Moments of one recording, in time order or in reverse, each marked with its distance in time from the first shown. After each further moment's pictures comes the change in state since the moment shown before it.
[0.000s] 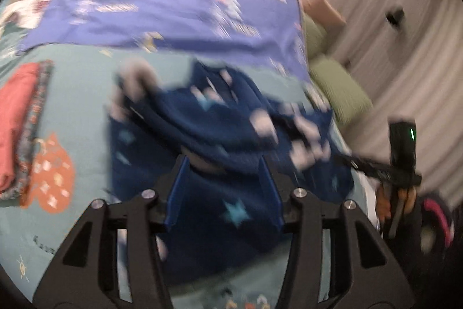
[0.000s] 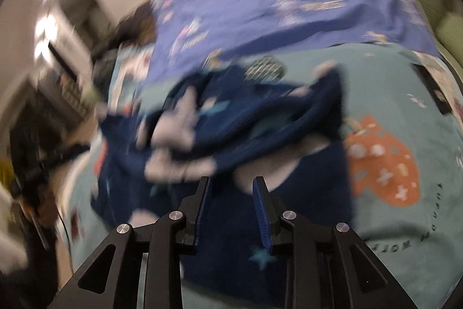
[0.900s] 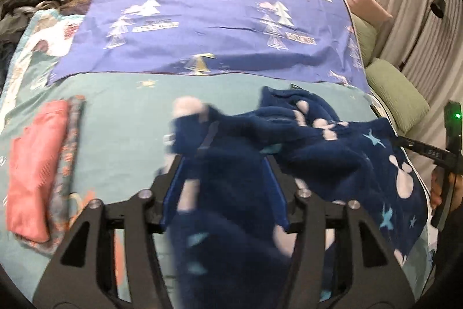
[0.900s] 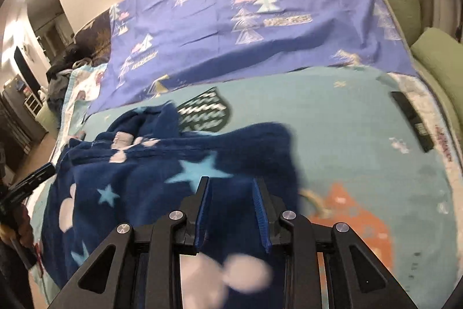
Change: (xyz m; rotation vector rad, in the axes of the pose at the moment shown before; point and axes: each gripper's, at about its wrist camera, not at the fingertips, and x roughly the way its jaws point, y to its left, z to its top) left arm 0.050 0.057 0.060 0.008 -0.100 0.311; right arm 0.037 -0.061 0.074 0.087 -0.109 -0.215
